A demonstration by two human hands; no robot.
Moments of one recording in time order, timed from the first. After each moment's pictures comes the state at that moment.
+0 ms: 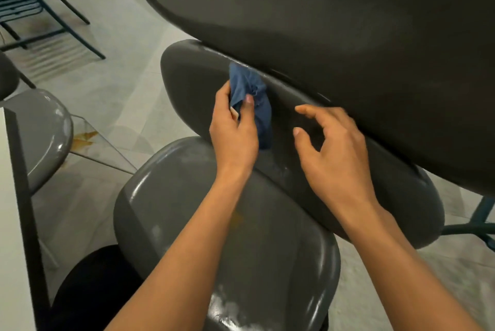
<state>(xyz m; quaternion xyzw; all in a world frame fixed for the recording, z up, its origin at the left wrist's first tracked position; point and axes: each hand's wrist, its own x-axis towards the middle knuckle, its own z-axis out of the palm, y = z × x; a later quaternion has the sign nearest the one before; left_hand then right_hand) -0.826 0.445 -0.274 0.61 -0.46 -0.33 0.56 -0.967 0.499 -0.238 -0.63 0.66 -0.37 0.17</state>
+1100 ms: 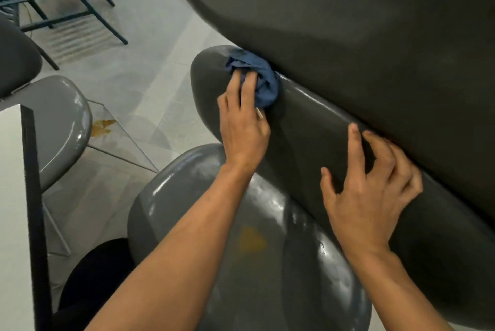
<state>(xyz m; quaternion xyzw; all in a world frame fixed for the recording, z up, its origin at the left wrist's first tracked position) -0.767 0.348 -0.350 0.65 -0.62 -0.03 0.44 -0.943 0.464 -0.317 -0.65 0.72 -0.19 -0.15</state>
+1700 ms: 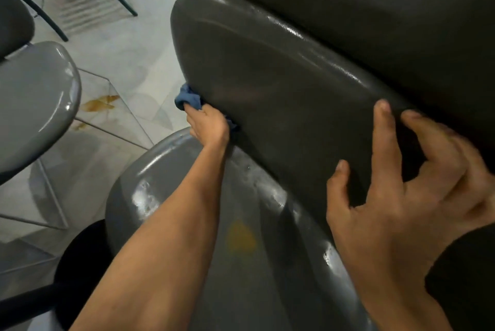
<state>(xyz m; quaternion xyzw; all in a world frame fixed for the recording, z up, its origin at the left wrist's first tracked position) -0.722 0.307 -0.477 0.83 -0.14 -0.28 0.45 -0.953 0.461 -0.335 -0.66 0.68 -0.26 -0.16</state>
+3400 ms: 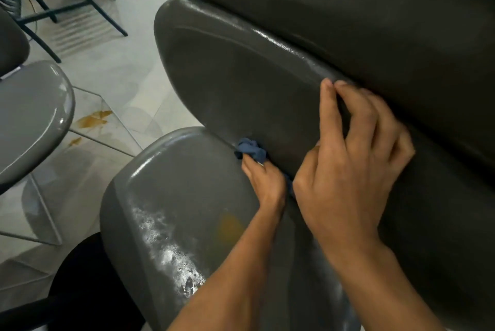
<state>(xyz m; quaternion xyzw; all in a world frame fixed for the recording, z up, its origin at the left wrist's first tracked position) -0.872 0.420 -0.555 0.79 -0.37 -0.29 0.40 -0.947 0.471 -0.301 -0.66 0.69 -0.28 -0.05</state>
